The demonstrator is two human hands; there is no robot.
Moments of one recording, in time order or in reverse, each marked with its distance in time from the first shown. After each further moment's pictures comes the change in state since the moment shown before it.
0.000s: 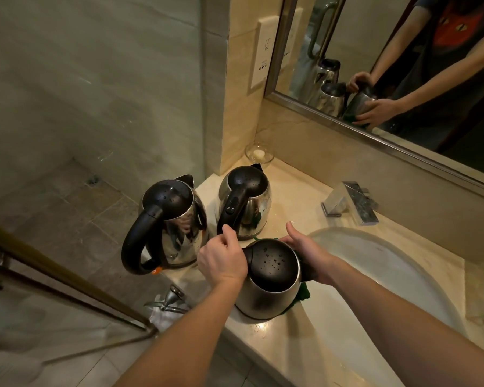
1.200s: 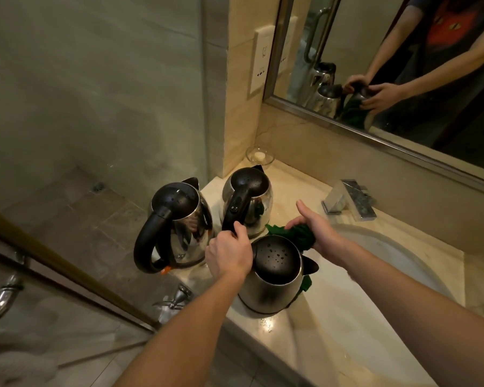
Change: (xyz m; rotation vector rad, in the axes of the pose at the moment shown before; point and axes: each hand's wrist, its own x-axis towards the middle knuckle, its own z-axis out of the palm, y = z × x) left_hand 0.006 0.003 -0.006 0.149 -0.142 0.048; right_hand -0.026 -0.030 -0.005 0.066 0.163 -0.190
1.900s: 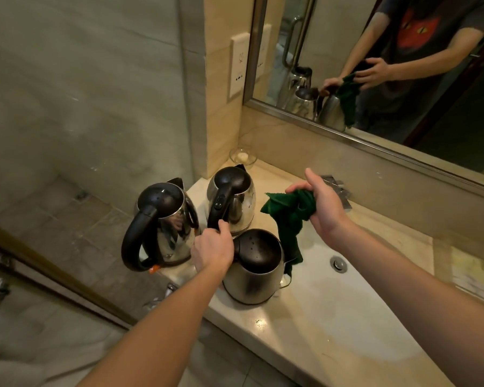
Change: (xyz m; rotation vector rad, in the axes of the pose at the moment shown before) left_hand 0.004 -0.006 0.000 0.095 -0.078 -0.040; right_hand -0.077 -0.042 -0.012 0.263 0.227 -0.359
